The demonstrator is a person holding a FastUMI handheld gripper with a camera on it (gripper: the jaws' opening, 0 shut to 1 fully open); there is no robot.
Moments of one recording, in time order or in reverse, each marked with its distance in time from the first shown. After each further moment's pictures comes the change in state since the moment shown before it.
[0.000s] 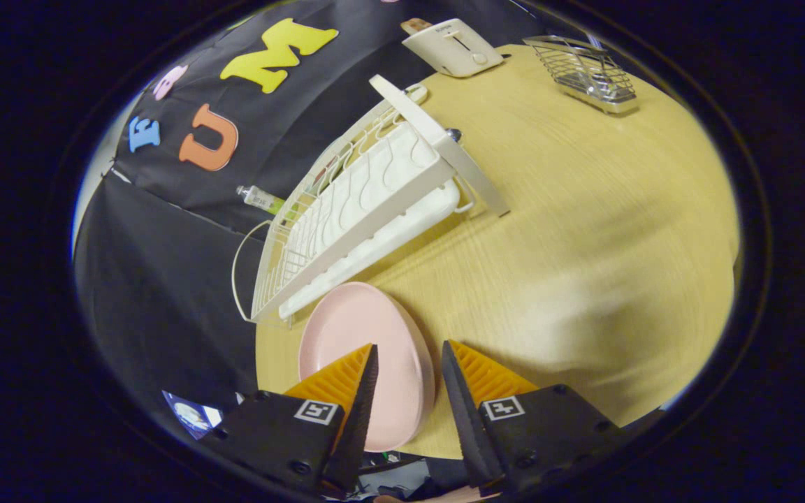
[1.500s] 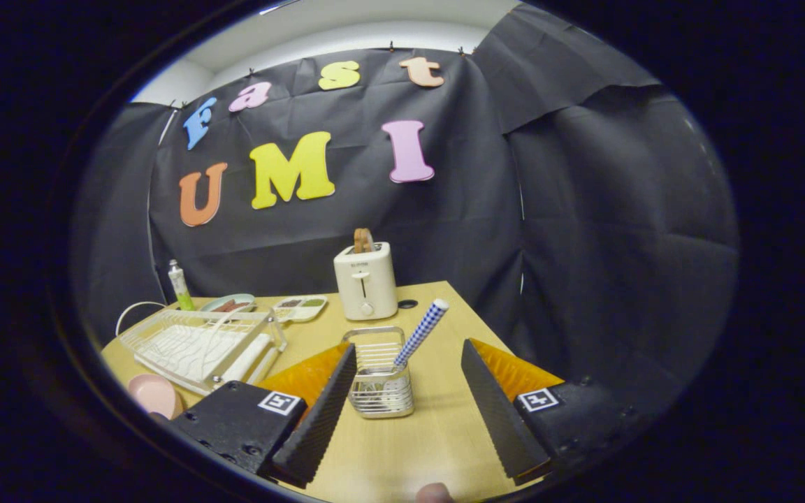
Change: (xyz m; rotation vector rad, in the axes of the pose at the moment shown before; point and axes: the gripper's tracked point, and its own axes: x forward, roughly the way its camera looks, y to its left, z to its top) arm -0.174 -0.205 0.250 -0.391 -0.823 -0.373
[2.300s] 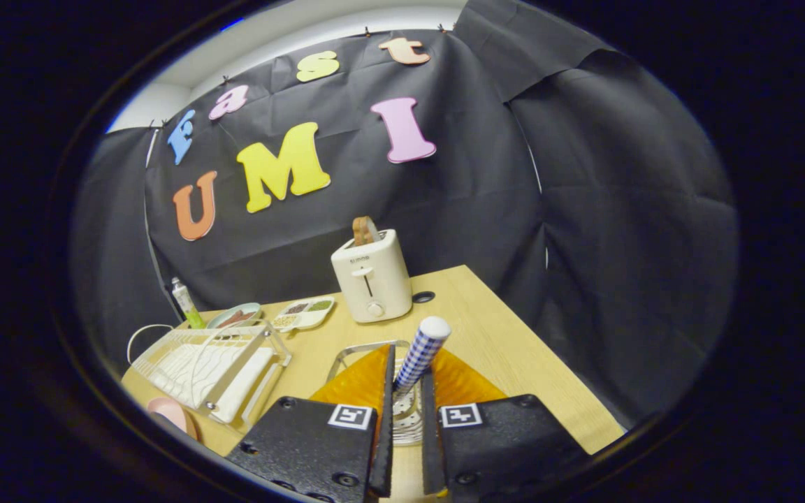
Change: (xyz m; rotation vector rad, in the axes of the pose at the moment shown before) arm 0.037 0.030 0.009 0.086 0.067 0.114
